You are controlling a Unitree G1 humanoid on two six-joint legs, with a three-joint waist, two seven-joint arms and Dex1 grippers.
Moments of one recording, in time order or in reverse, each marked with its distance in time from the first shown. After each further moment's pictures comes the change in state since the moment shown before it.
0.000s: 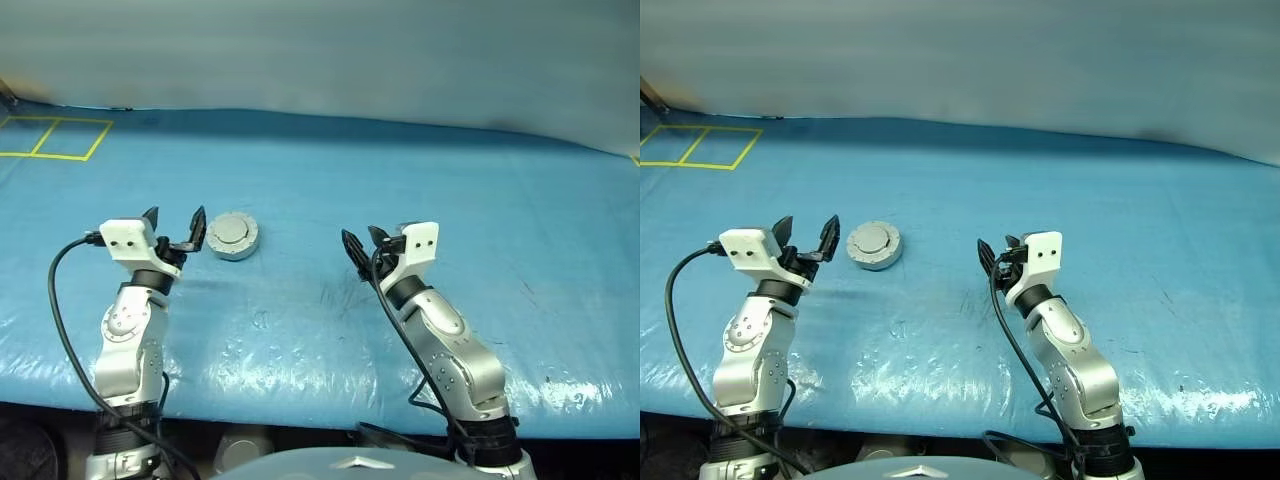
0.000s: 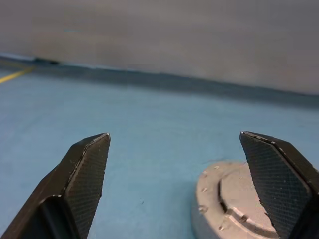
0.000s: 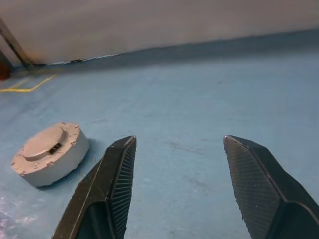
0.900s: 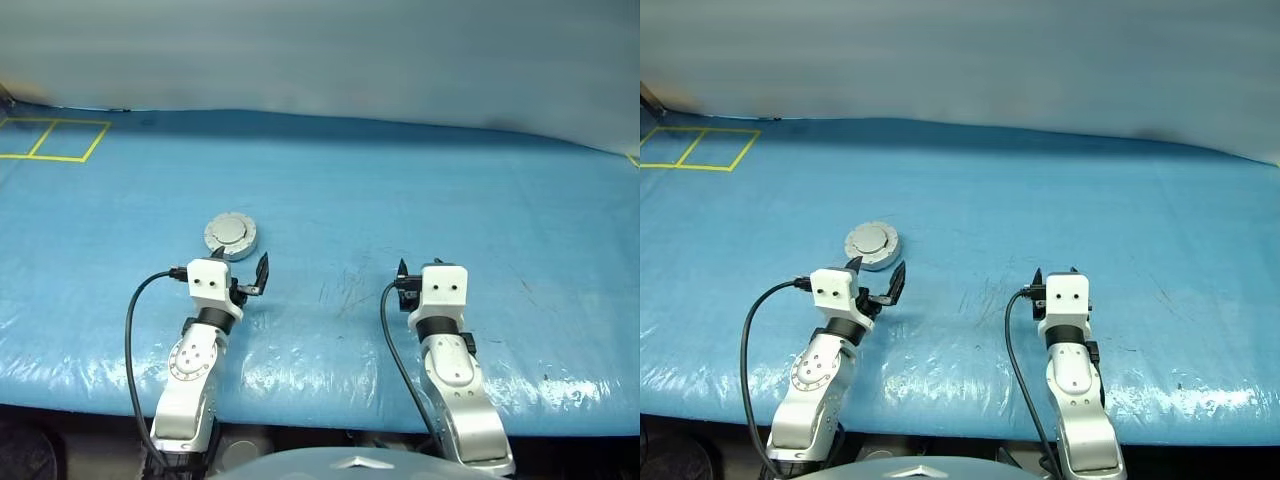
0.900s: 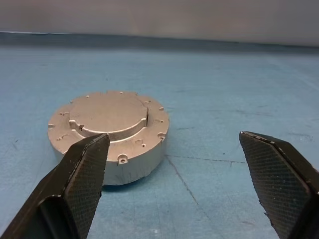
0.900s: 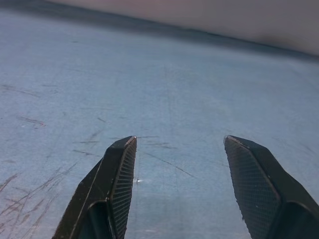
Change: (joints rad) left arm 0.187 -0.156 -0.252 -0.052 0.203 -0.003 0.065; right arm 0.260 0.082 -0.004 -0.046 -0.436 -0.107 -0.215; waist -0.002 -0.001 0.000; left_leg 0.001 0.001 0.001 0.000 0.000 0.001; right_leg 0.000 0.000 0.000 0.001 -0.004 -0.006
